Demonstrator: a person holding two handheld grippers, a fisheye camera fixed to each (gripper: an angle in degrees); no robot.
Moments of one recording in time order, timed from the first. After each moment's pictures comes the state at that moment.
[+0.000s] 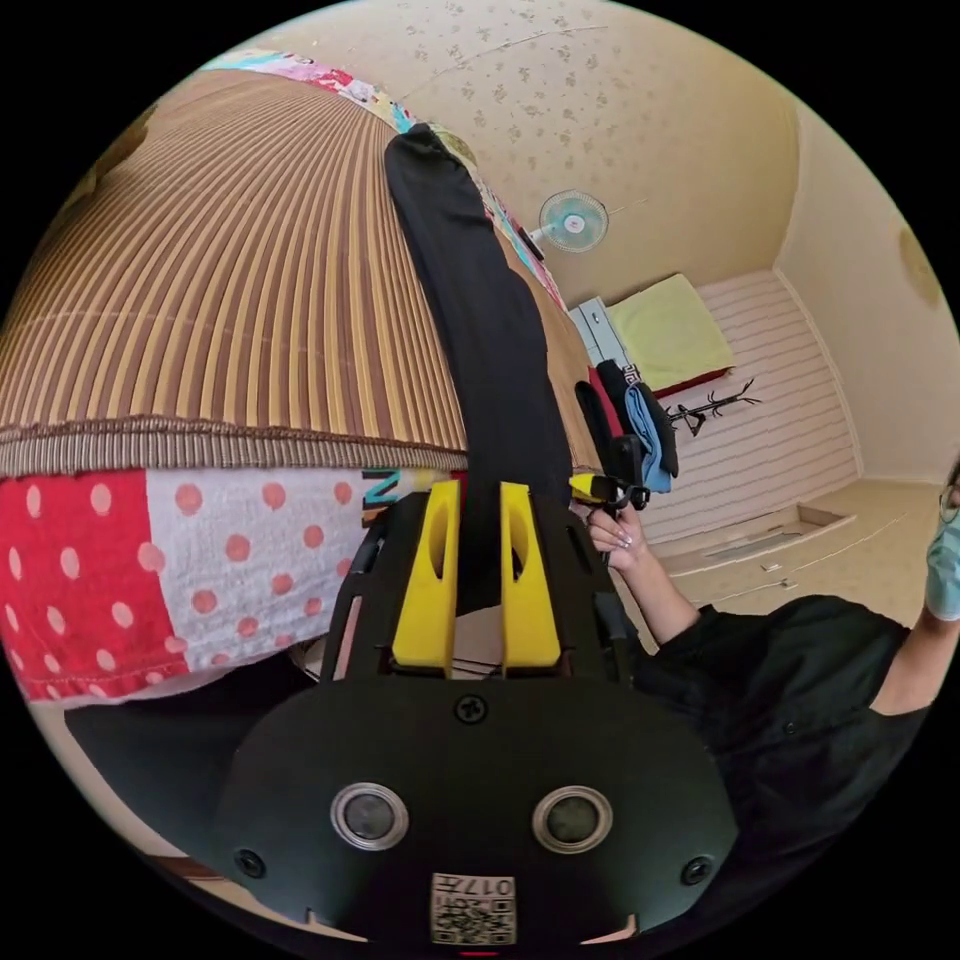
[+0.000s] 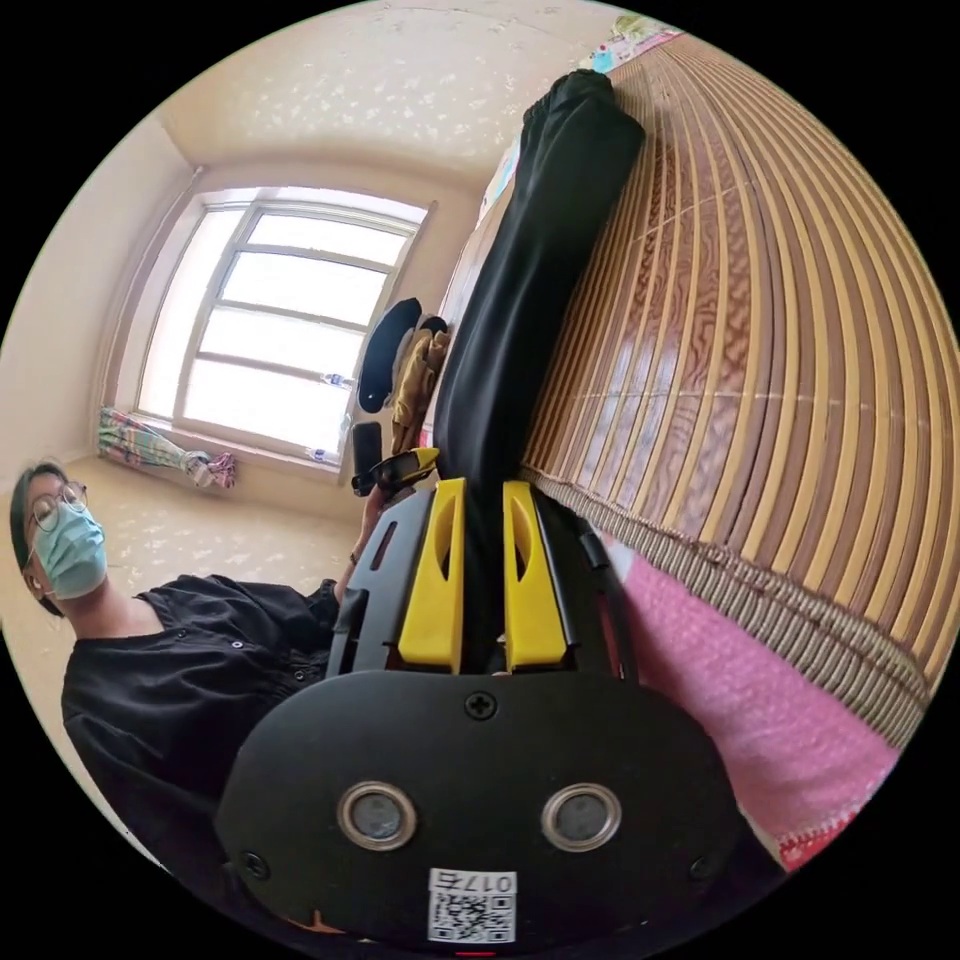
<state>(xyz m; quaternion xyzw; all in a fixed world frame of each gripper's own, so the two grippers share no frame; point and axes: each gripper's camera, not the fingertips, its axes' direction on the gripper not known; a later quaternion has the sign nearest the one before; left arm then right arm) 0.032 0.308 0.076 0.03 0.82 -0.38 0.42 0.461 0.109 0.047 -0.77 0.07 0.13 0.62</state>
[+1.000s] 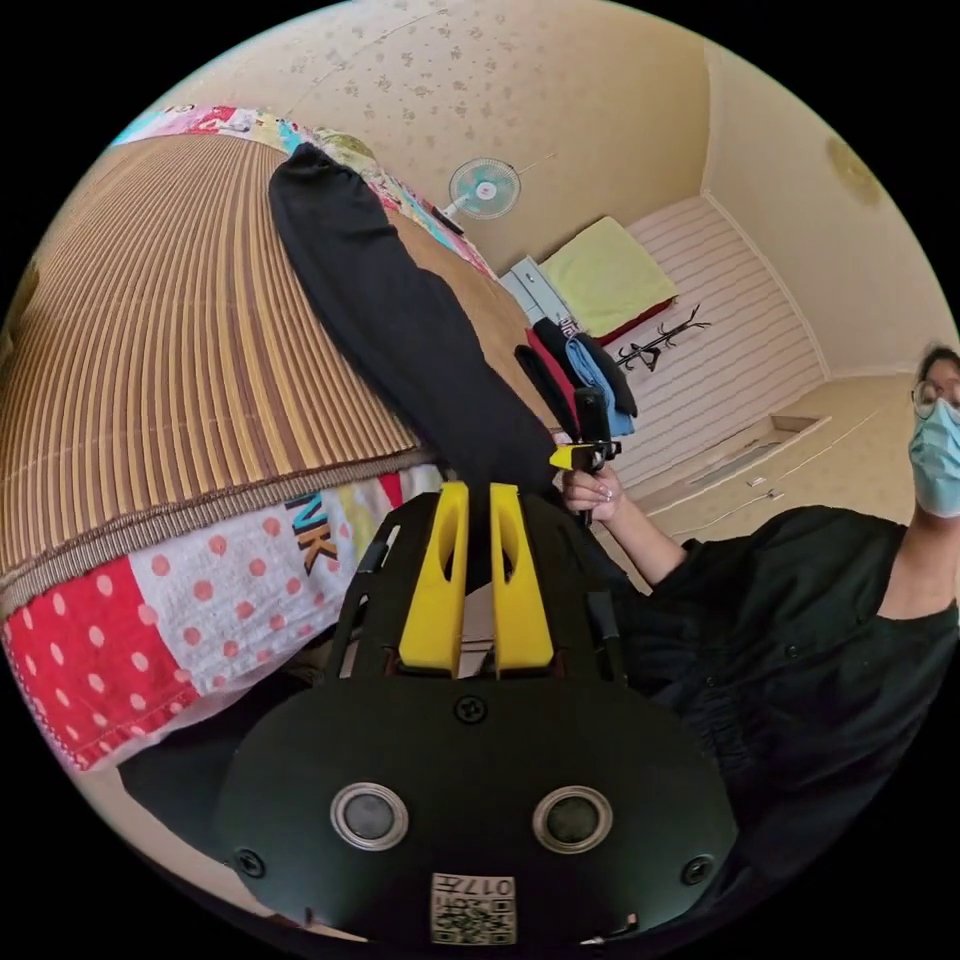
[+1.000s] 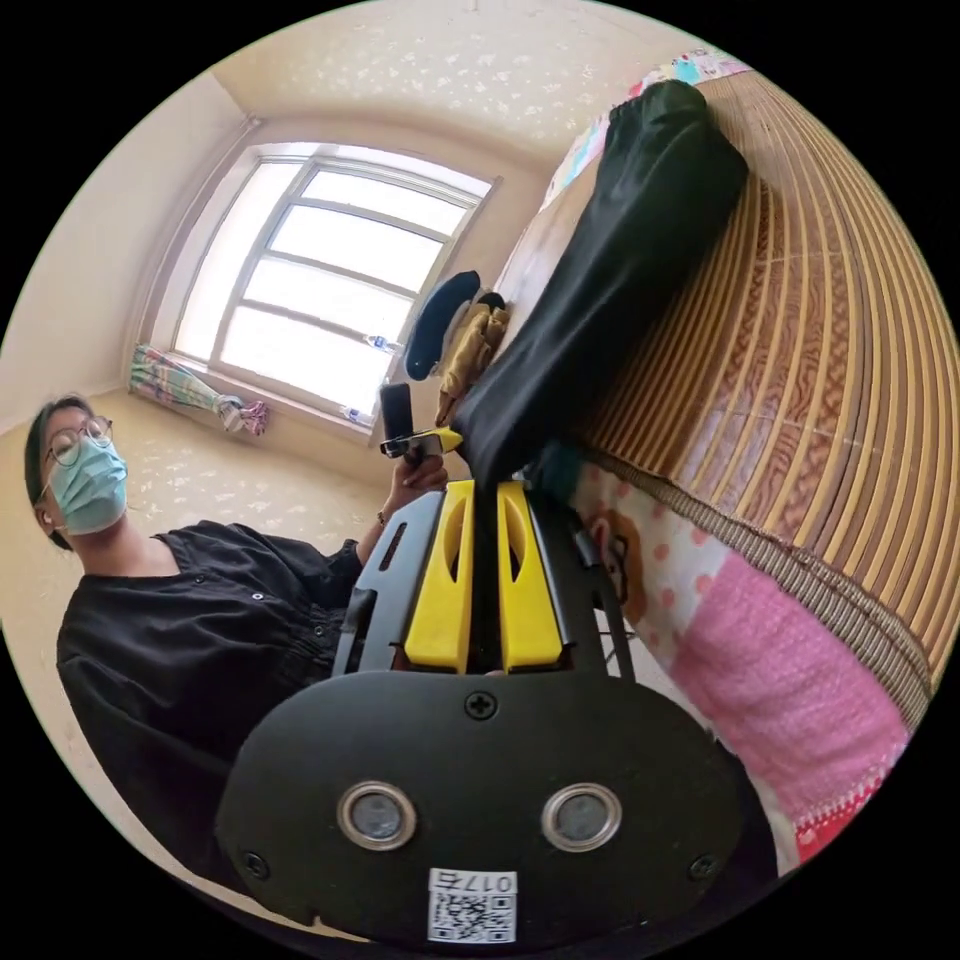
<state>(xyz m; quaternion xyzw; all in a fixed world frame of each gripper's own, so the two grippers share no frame) 0.020 0.298 -0.006 0.16 0.83 -0.30 0.44 0.373 0.065 0.033 -0.77 -0.03 0.11 0.62</state>
